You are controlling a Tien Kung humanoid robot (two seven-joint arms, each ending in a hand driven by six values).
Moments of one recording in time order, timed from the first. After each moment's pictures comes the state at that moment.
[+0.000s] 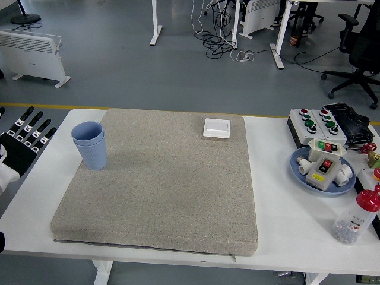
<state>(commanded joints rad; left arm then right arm) -0.22 0.42 -1.56 -1.32 0.19 -0.06 0.09 0.17 -0.13 1.03 0.18 -0.68 0.01 -0.25</state>
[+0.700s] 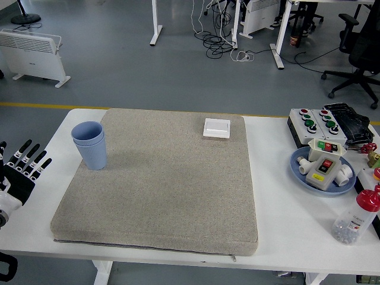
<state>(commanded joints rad) -0.18 0.32 -1.58 -1.20 0.34 -0.09 0.01 0.17 -0.13 1.05 0.18 -0.70 0.01 -0.24</state>
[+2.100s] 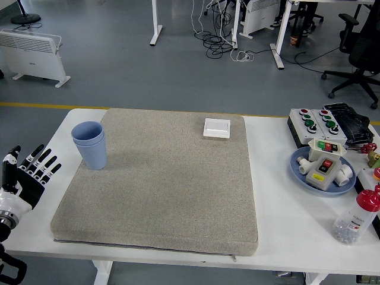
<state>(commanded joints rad) -0.20 0.28 -1.56 -1.14 0.43 -0.14 -0.02 0.18 -0.13 1.04 0.18 -0.68 0.01 -0.24</state>
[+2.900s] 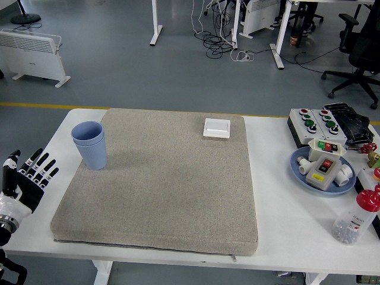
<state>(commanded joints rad) -0.20 0.28 -1.55 -1.09 0.45 -0.17 -0.04 0.18 -0.13 1.05 0.18 -0.70 0.01 -0.24</state>
